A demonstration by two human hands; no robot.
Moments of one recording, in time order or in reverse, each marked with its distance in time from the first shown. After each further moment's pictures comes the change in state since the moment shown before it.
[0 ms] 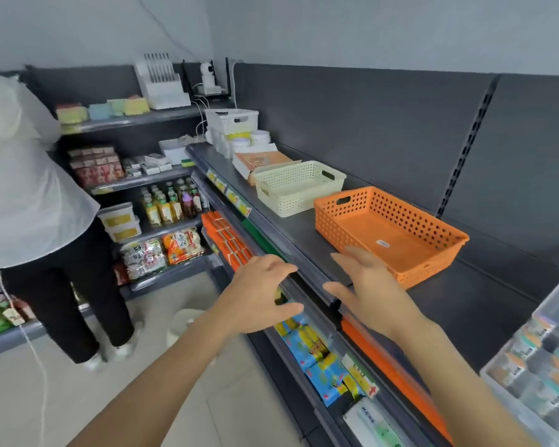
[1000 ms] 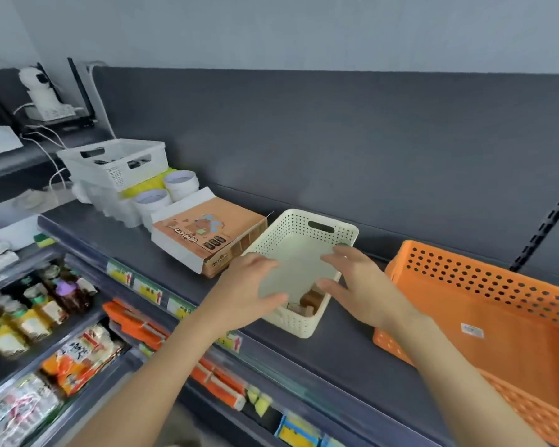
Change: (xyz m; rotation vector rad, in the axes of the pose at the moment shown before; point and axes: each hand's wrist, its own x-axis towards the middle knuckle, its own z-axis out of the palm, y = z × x) left_hand 0.371 -0.251 -0.047 -0.171 -0.149 0.342; right_hand 0.357 0.016 0.052 0.029 0.098 0.442
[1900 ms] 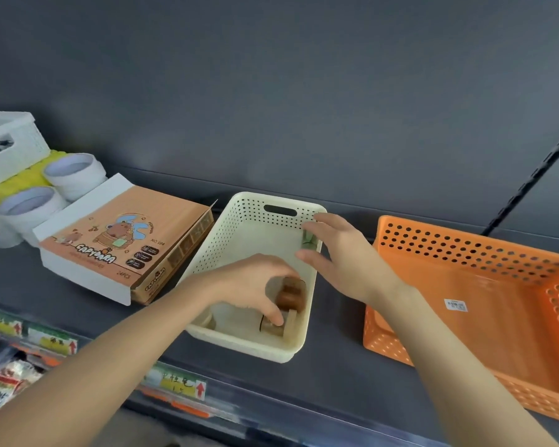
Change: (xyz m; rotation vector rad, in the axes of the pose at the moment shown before) left_hand 0.134 -0.019 0.051 -0.054 -0.660 0.347; right_hand 0.061 0.036 0.010 0.016 0.120 0.151
